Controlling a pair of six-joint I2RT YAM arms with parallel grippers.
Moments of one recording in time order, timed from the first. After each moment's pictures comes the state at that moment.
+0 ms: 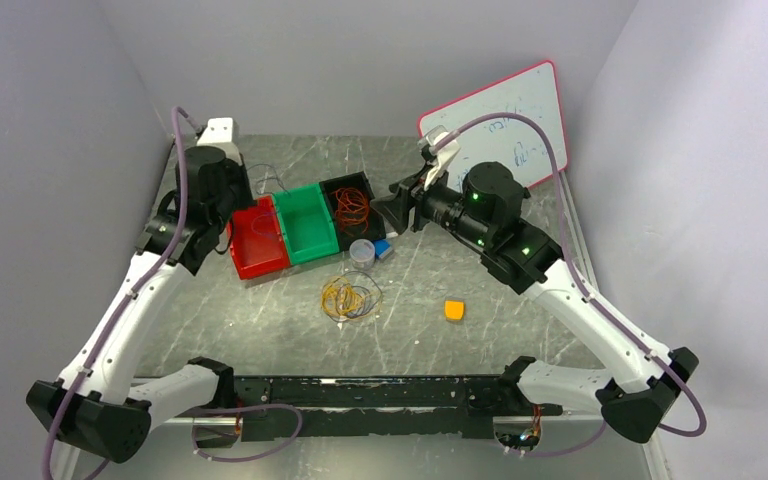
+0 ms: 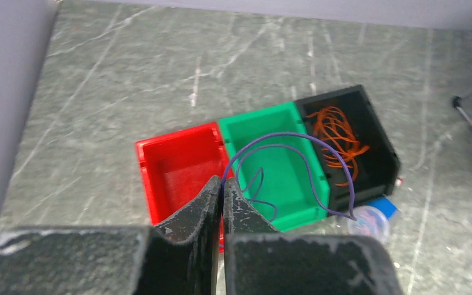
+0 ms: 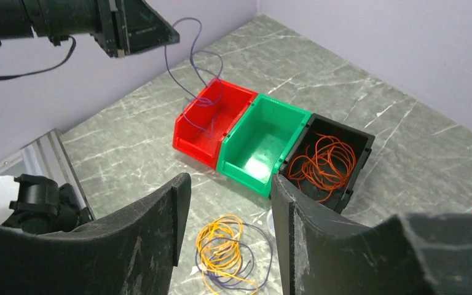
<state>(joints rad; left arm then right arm) -0.35 1.08 1.19 -0.48 -0.29 -0.21 0.74 1.12 1.24 -0.21 -0.19 0.10</state>
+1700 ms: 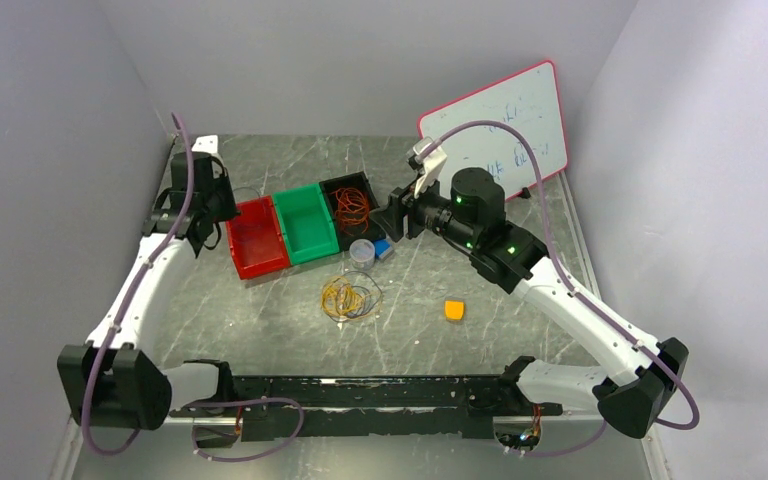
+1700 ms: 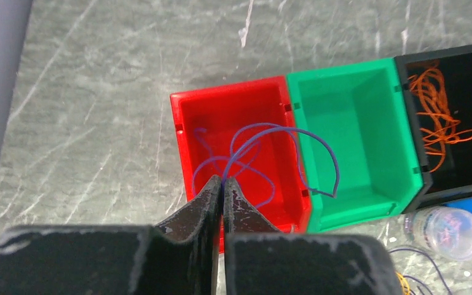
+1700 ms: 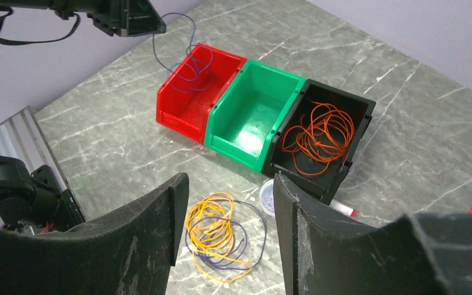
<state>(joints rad) -0.07 1.19 1.06 -0.45 -0.14 -0.19 0.74 1.15 1.17 -0.21 -0.16 0.09</state>
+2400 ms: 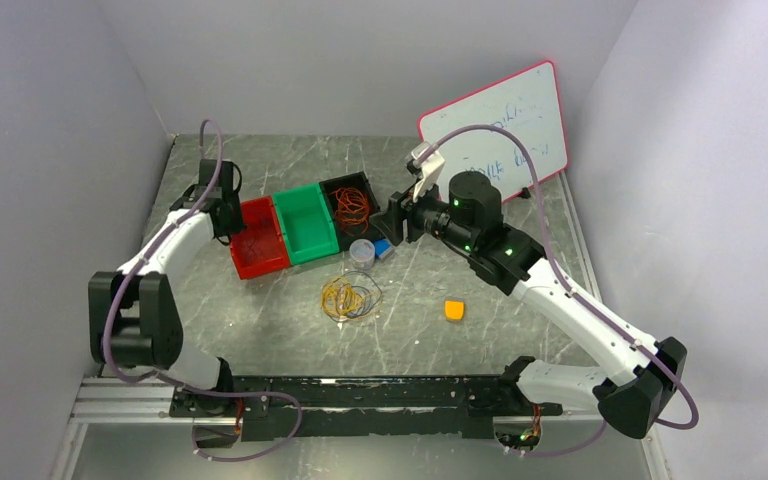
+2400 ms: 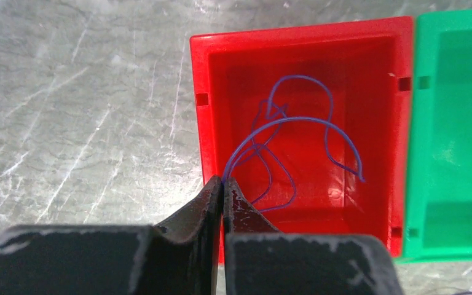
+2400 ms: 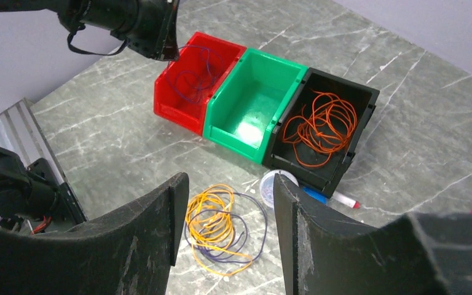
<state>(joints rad) -0.06 1.47 1.04 -0.46 -0.24 -0.23 0.74 1.15 1.14 -0.21 -0.16 0.09</state>
